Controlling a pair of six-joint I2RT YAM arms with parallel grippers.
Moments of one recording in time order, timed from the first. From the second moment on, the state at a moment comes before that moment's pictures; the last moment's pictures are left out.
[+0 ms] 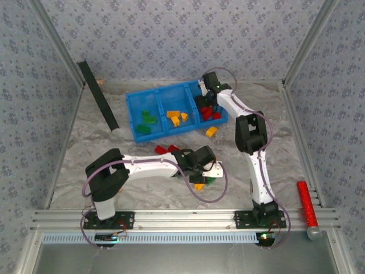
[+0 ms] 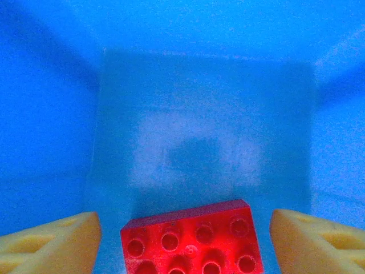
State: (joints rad) left arm -1.18 1.81 1.20 -0.42 -0.06 0.51; right arm 0.33 2.42 2.14 -0.70 -0.03 -0.02
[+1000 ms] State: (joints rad) left arm -1.13 1.88 1.26 -0.50 -0.01 0.48; right arm 0.35 2.13 1.98 -0.68 -0.05 -0.04
